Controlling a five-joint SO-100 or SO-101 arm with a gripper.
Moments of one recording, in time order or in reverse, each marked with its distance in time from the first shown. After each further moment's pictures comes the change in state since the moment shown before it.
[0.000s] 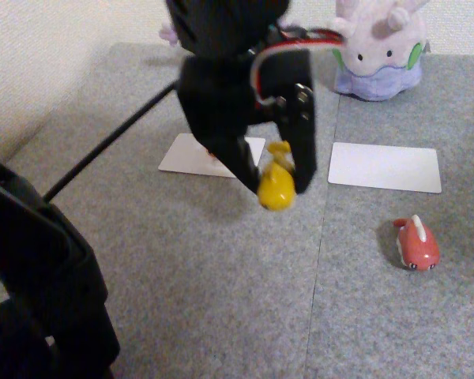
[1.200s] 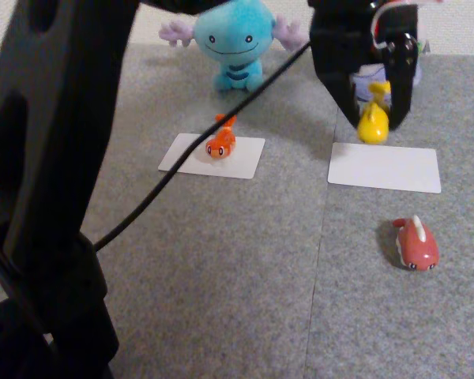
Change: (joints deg) arm -1.7 -63.2 -73.2 8.3 12.1
